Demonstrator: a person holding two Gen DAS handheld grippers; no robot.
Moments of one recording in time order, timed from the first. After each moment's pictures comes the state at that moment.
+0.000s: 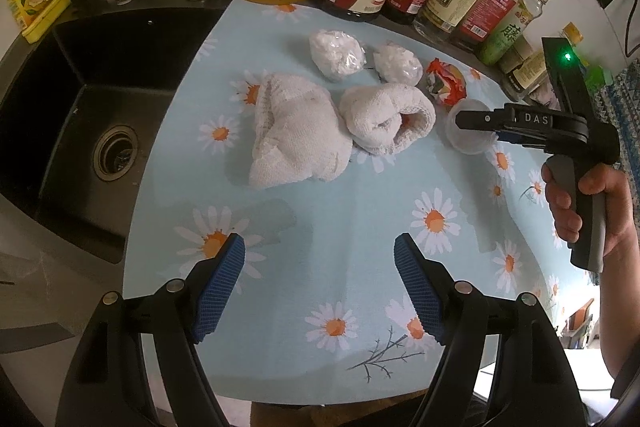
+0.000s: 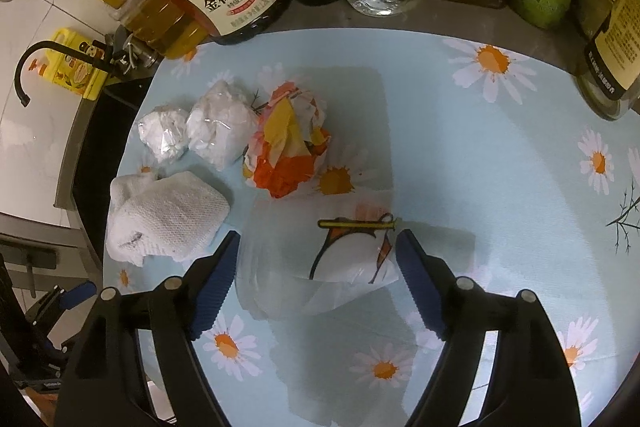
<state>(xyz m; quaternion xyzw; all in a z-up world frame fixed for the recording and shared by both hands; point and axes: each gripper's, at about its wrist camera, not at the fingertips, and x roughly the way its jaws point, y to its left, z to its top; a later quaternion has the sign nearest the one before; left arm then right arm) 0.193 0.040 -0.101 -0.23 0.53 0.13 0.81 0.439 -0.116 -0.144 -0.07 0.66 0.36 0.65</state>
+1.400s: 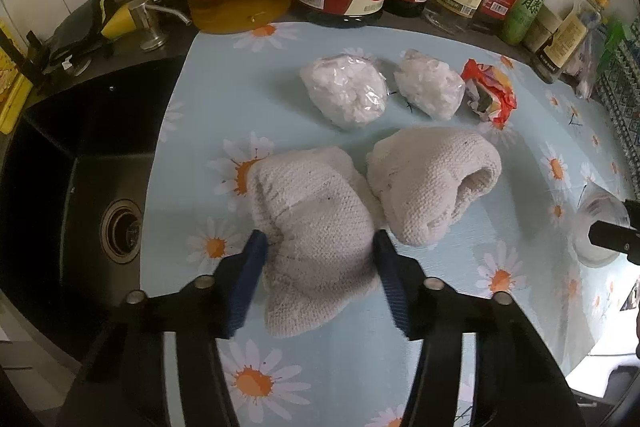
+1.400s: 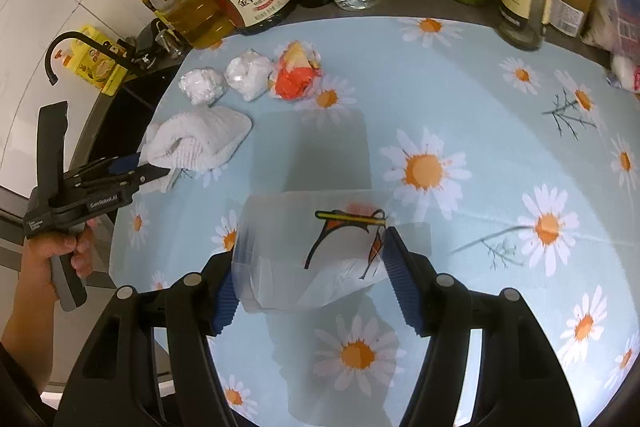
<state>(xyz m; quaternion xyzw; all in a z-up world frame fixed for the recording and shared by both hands) 0.272 0.067 -0.136 -0.12 0.55 0.11 0.82 0.369 -0.194 -0.101 -0.05 0.63 0.36 0.69</state>
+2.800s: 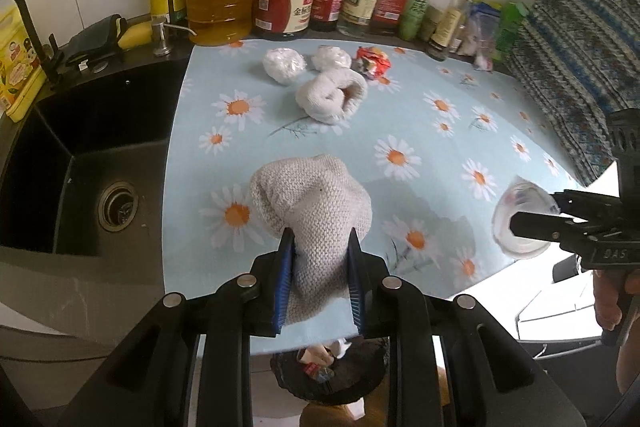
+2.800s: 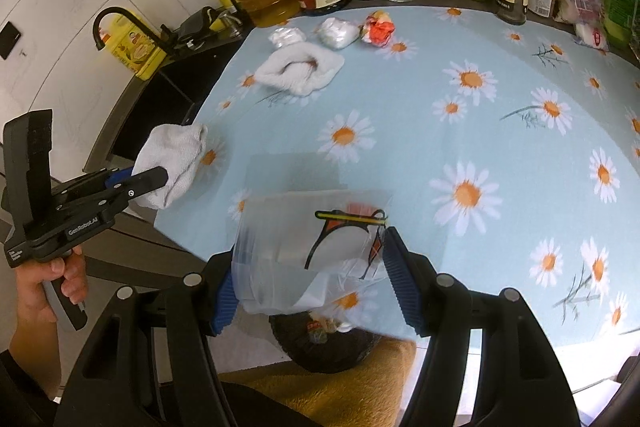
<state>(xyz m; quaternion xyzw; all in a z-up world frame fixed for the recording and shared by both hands) 0.108 0.021 -0.070 -0.11 0.48 0.02 0.87 0.211 -0.201 -0.039 -0.03 0.60 0.36 0.72</state>
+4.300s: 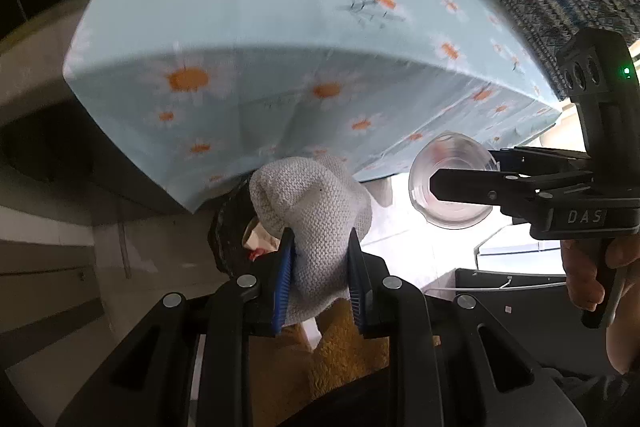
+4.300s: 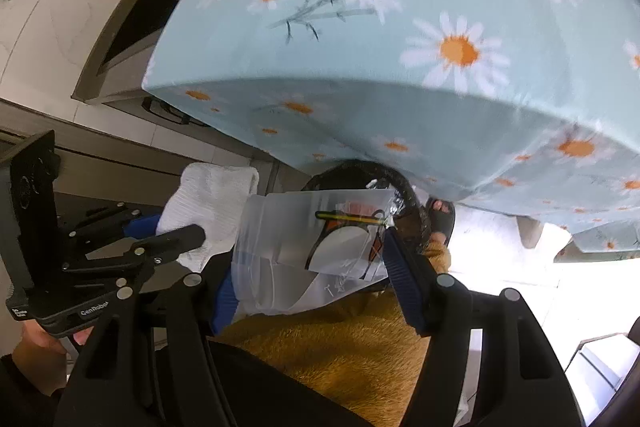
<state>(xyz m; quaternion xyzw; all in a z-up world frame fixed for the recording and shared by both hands) -0.013 -0.033 -0.189 -0.18 0.59 -0.06 0.79 0.082 -0.193 -0.133 -0.05 0.69 0.34 0.63</state>
